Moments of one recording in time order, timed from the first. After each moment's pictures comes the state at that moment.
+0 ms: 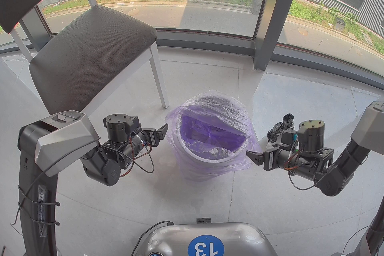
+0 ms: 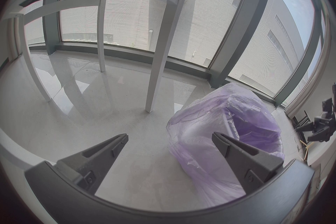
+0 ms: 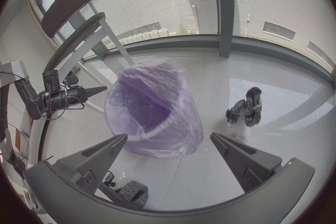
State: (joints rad) left arm -0.31 2.38 -1.03 -1.15 -0.02 -0.16; right arm 0.41 2.03 -0.66 -0.94 0.00 0.15
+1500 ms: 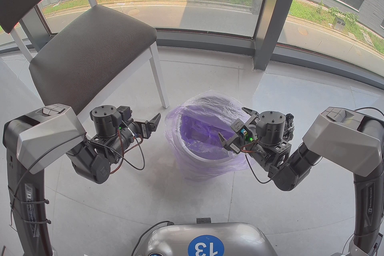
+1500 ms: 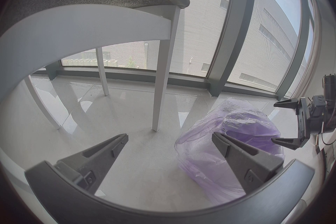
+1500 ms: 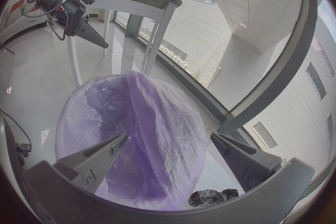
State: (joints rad) left arm -0.29 2.29 -0.96 -1.23 -0.01 -0.03; right arm 0.52 2.36 -1.03 -1.19 -0.19 -0.64
